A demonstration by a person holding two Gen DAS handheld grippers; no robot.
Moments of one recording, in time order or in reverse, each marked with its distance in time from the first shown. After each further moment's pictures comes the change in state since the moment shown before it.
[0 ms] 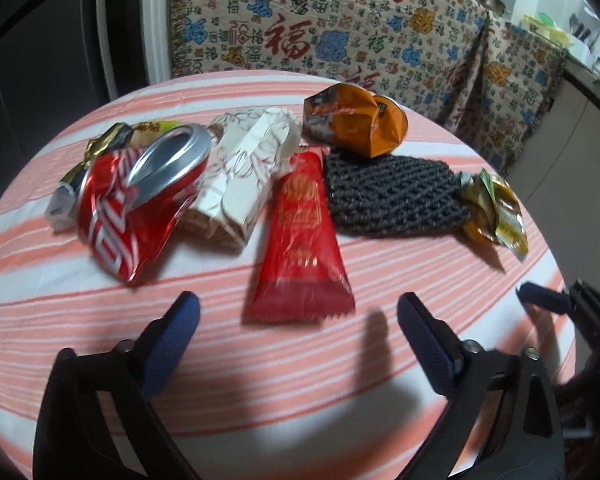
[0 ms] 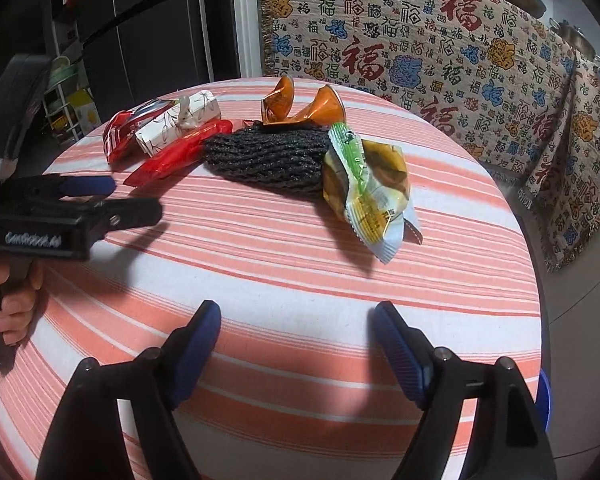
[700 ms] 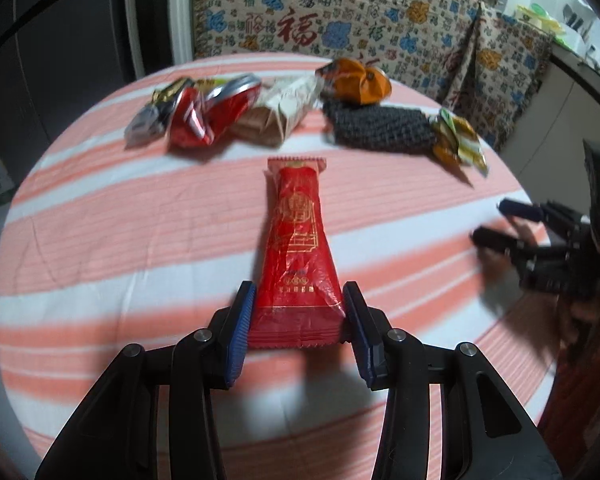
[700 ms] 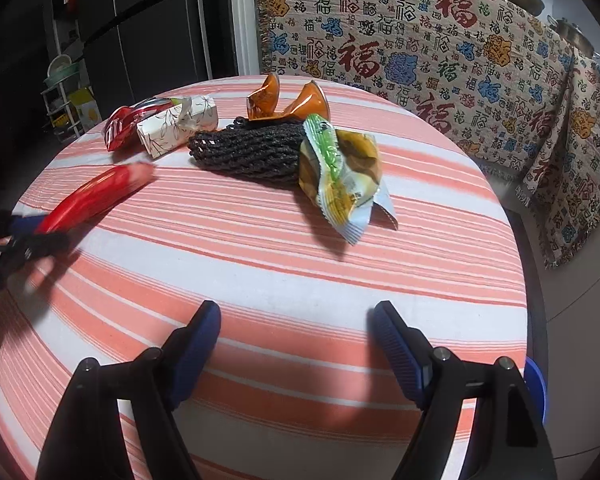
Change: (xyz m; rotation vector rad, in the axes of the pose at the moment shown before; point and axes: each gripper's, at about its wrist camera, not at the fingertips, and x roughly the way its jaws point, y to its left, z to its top) left arm -0.070 0.003 -0.076 -0.003 0.050 0.026; right arm -0.007 -0.016 -0.008 -0.003 0.006 0.007
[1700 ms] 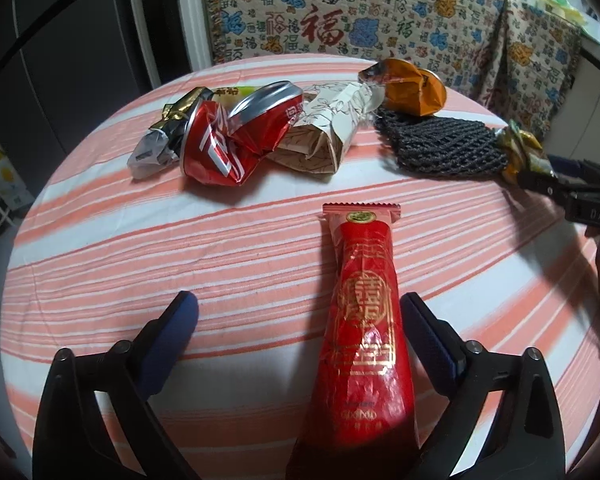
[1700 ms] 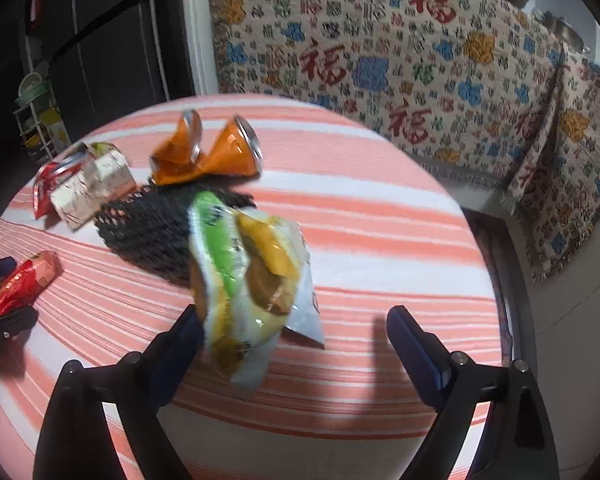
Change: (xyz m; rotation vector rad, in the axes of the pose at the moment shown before) left arm 0.037 0.017 0.033 0.036 -0.019 0.111; right arm 0.037 -0.035 0.064 0.049 -0.025 -0.059
